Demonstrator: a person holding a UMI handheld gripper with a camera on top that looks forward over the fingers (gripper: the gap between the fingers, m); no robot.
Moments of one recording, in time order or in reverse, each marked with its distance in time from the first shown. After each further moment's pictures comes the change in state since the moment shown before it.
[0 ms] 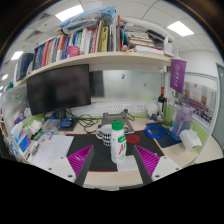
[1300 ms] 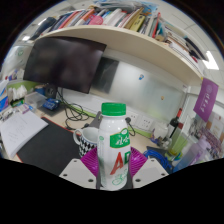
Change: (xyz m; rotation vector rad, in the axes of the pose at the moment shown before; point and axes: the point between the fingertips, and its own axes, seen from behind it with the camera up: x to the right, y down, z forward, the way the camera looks) arm 0.040 -0.001 0.201 0.075 0.007 -0.392
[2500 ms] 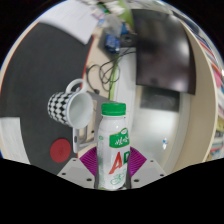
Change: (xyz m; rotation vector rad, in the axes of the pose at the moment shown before) arm 0.047 -0.053 0.098 -0.069 -0.060 -1.355
